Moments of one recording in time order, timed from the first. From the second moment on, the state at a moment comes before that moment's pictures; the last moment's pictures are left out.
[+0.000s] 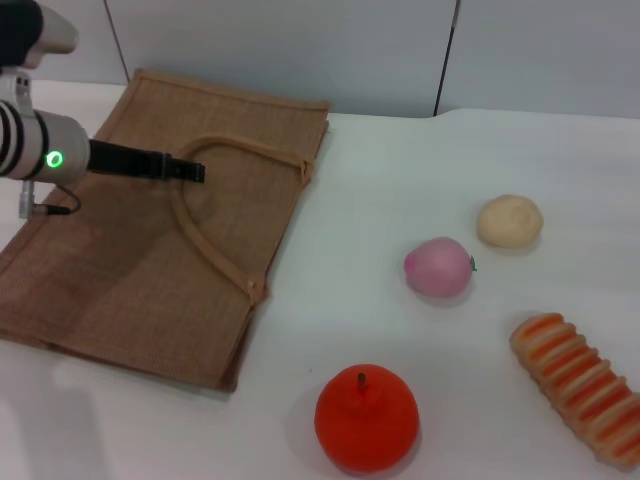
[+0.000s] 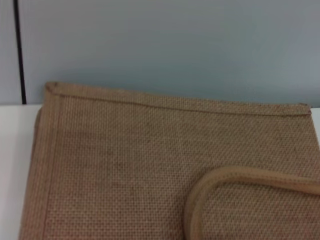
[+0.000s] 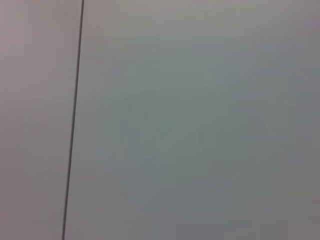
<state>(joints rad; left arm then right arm) -0.85 -2.03 0.43 0.63 -0.44 -1.00 0.96 0.48 2.01 -0.68 -0.10 -0.76 -1.43 0.38</state>
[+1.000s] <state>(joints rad) -0.86 -2.03 0.53 0.53 -0.44 -0.86 0.96 0.48 2.01 -0.68 -0.10 -0.76 -1.43 0.38</state>
